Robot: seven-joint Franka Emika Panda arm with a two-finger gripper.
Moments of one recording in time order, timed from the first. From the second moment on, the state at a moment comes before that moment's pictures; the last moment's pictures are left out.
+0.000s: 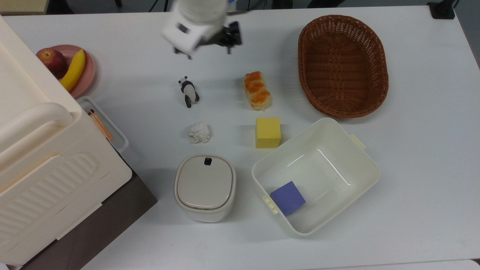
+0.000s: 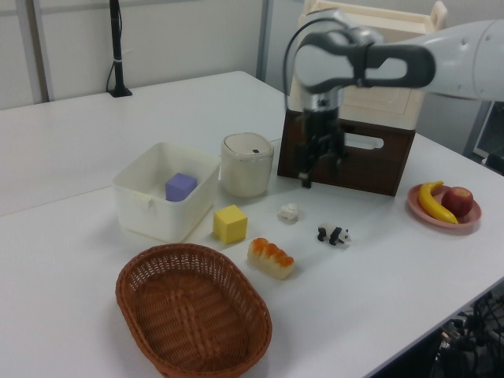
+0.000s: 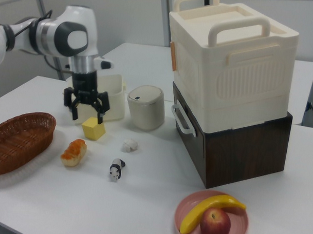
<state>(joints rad) 0.16 0.18 -0.07 -1.68 -0.02 1.63 -0.12</state>
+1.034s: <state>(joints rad) 0.32 0.36 -0.07 -1.85 -0.02 1.94 -0.06</state>
